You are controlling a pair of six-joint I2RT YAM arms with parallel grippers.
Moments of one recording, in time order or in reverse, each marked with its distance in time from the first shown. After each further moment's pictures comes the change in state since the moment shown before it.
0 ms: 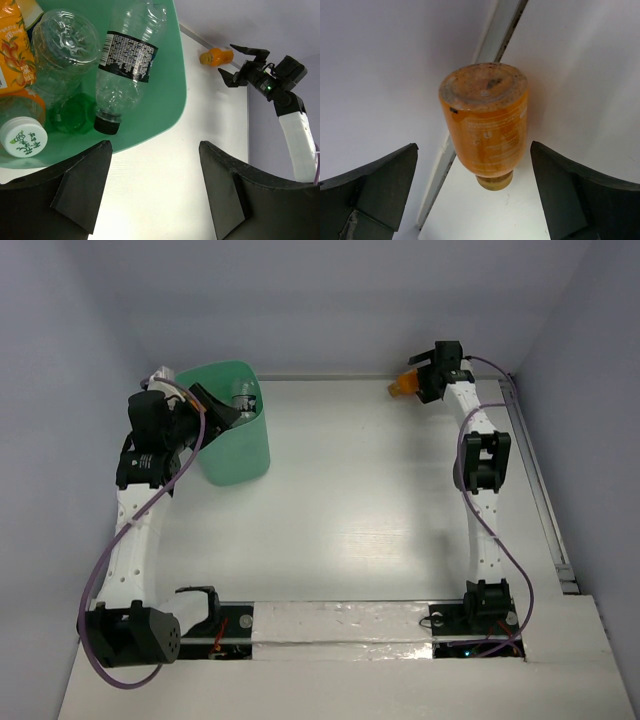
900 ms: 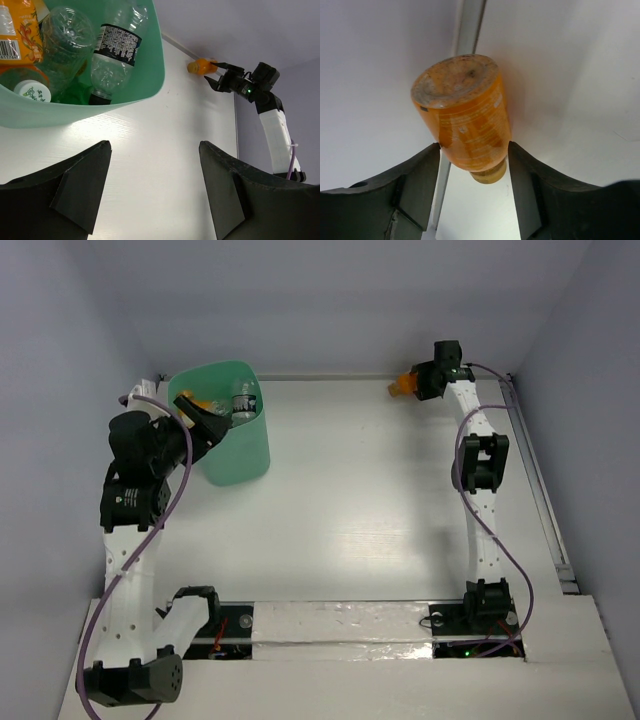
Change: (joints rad) left arm 0.000 -0.205 0.000 -0.112 -0.050 -0.034; right arm 0.000 0.054 0.113 -0.148 -0.001 0.122
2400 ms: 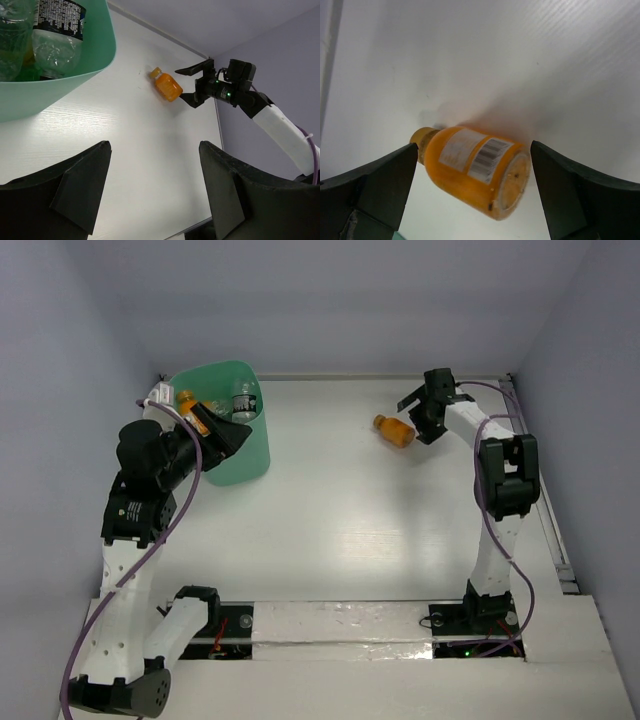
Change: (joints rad) left arm -0.138 -0.065 -0.012 0.009 0.022 -0.028; right arm 0.080 -0.615 -0.988 0.213 0.024 -0.297
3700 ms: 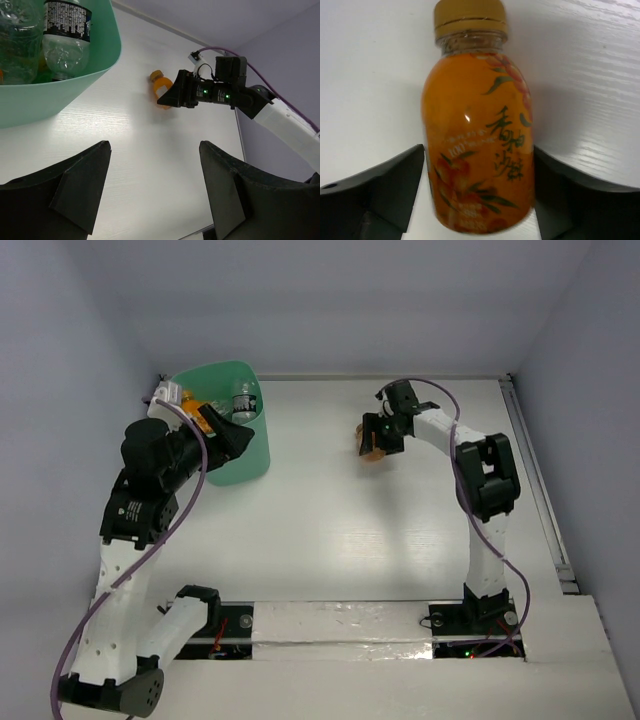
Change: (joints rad) left arm -0.079 0.010 0.032 -0.048 -0.095 0.084; right arm 0.195 0.032 -0.019 -0.093 -0.364 -0.820
